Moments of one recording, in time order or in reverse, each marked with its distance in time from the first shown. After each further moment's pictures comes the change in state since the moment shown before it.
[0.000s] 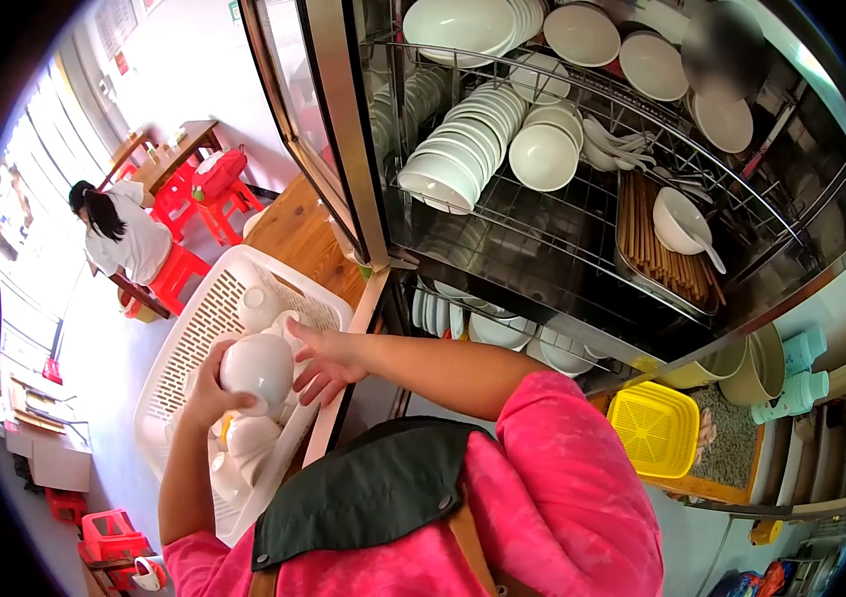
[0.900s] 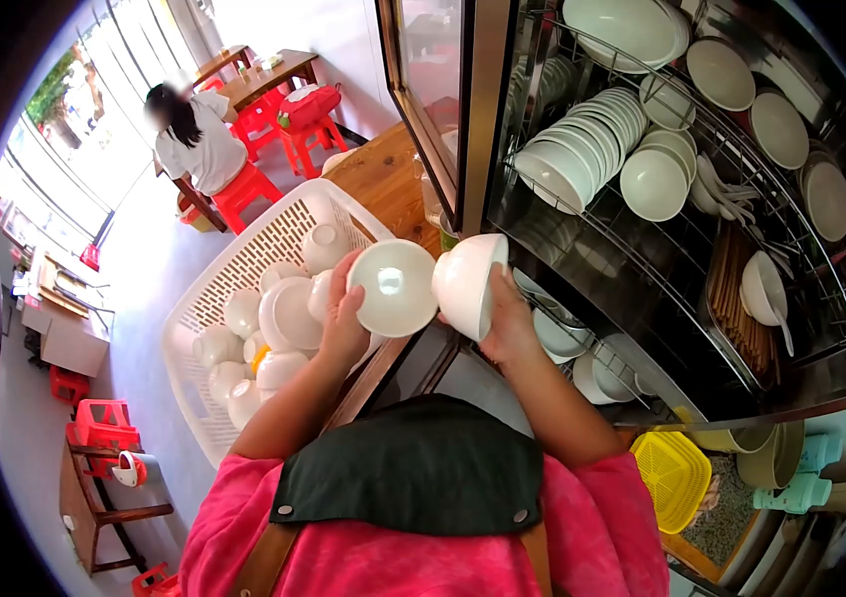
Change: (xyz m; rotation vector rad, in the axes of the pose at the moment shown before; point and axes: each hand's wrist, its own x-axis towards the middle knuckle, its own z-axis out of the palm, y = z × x) left_hand 0.055 -0.016 0.124 -0.837 0.304 0.351; right_hand -0.088 0.033 -0.034 0.453 0.219 -0.930
